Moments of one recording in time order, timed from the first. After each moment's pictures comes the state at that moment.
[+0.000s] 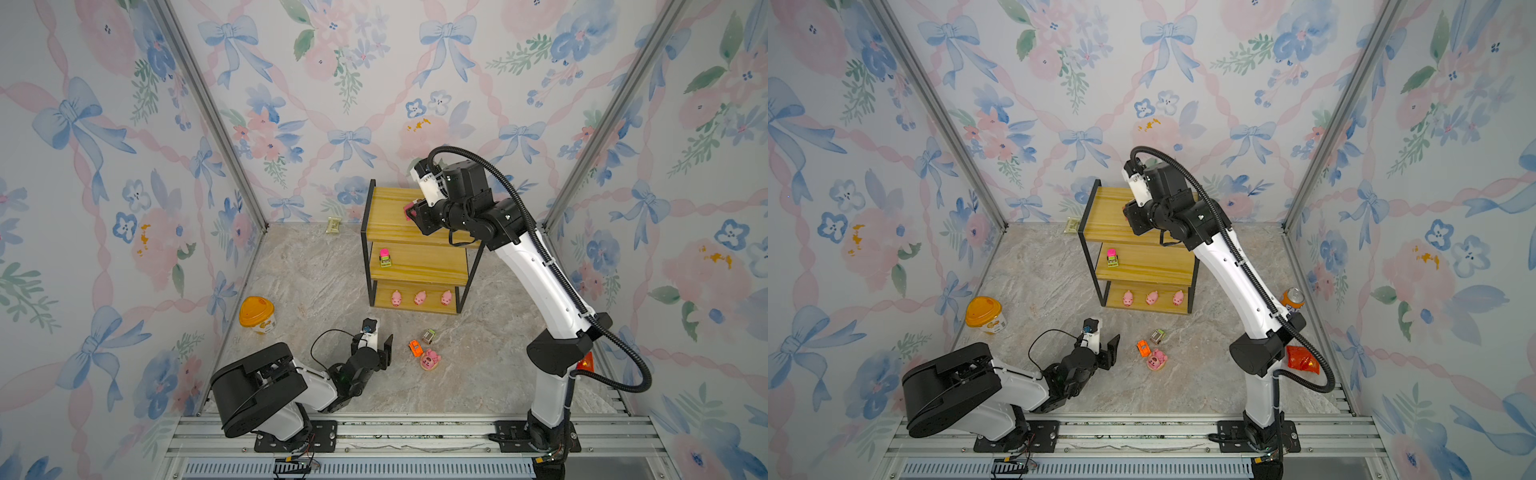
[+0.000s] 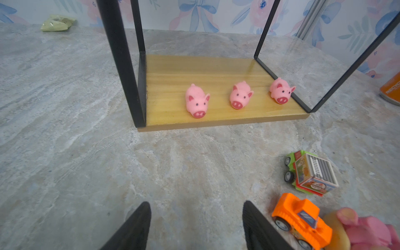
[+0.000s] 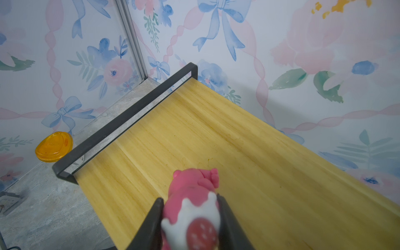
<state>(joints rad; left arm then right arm) -0.98 1.47 0.17 0.88 -0.56 -0.38 0.68 1.94 2.45 -1.00 0.02 -0.01</state>
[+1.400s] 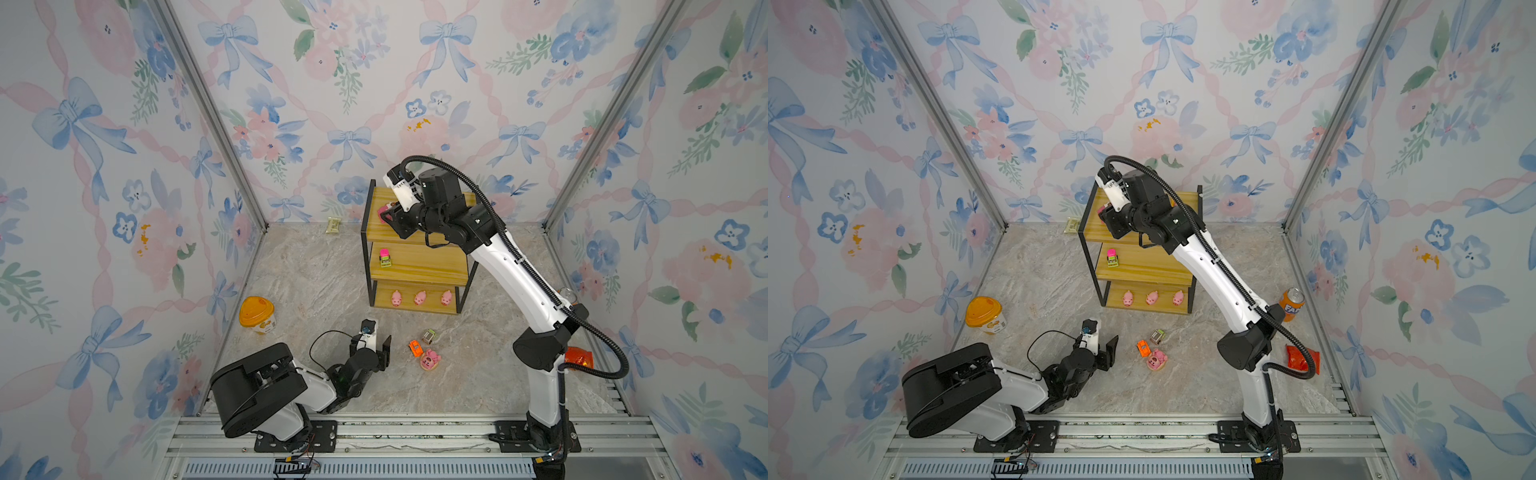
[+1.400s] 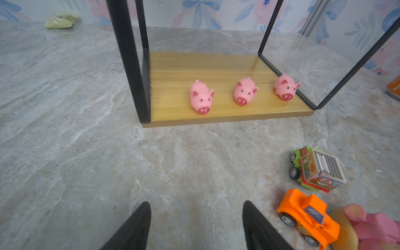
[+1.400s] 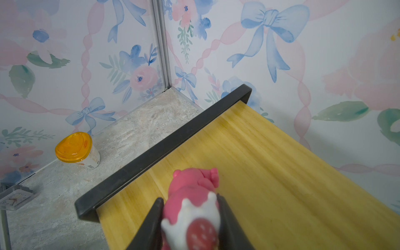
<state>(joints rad) -0.98 1.47 0.15 0.88 -0.57 -0.38 0.73 2.03 2.45 -0.86 -0.06 -0.05</state>
